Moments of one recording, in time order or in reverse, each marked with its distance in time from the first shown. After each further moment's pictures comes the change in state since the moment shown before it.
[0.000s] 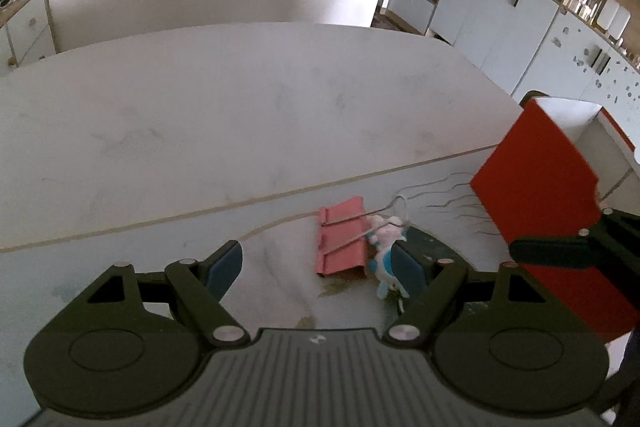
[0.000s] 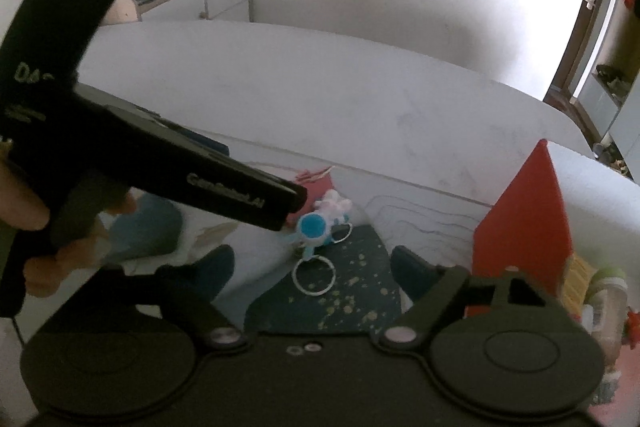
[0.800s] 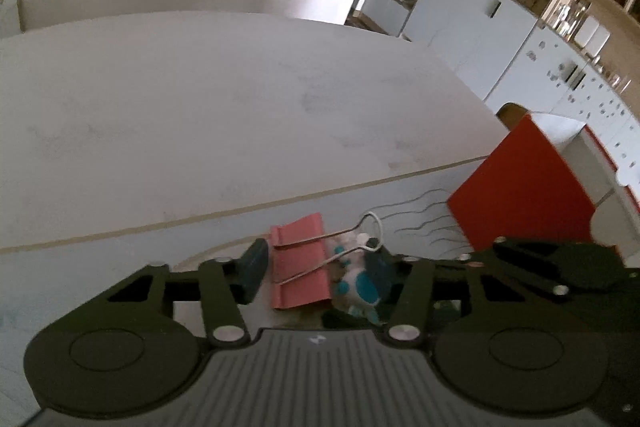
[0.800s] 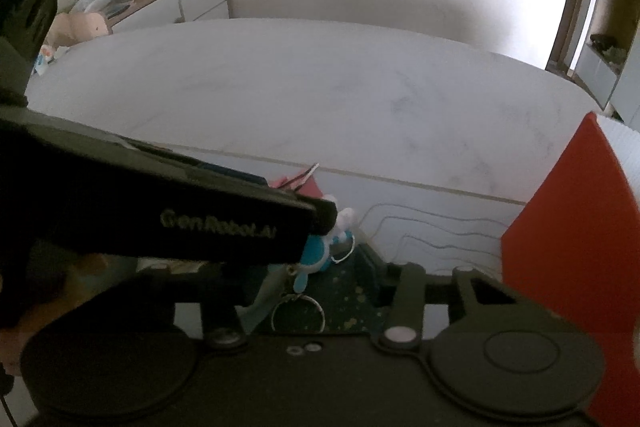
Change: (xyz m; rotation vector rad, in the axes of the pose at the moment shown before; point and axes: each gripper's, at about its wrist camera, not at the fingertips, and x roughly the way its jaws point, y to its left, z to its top) left arm 0.028 -0.002 0.009 -0.057 -0.006 -0.134; right arm 0.043 -0.016 0.002 0.102 0.000 0.018
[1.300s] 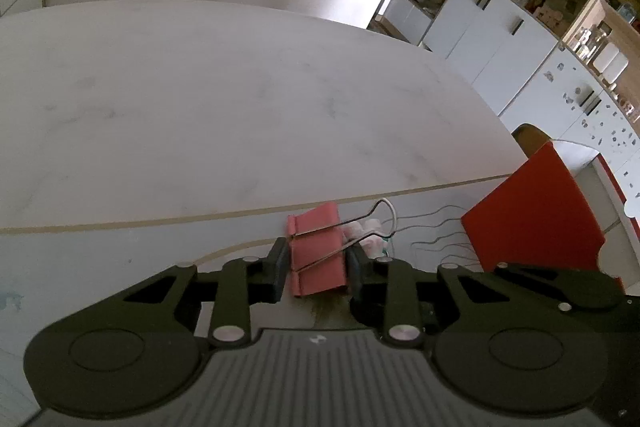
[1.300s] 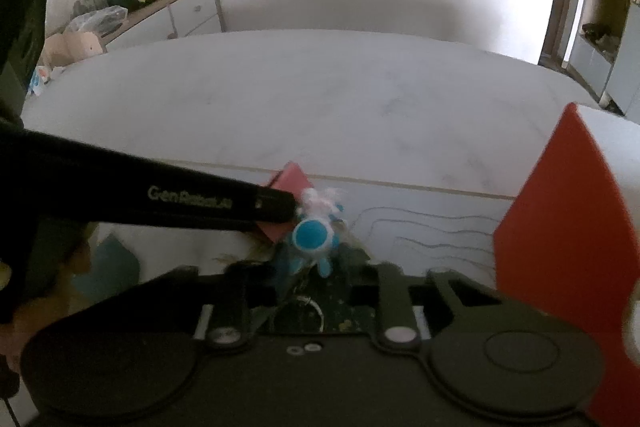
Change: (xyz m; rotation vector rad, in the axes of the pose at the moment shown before) left arm 0.003 0.007 0.003 -0.089 -0.003 0.029; right arm -0.006 -0.011 -0.004 0.044 -0.025 0.001
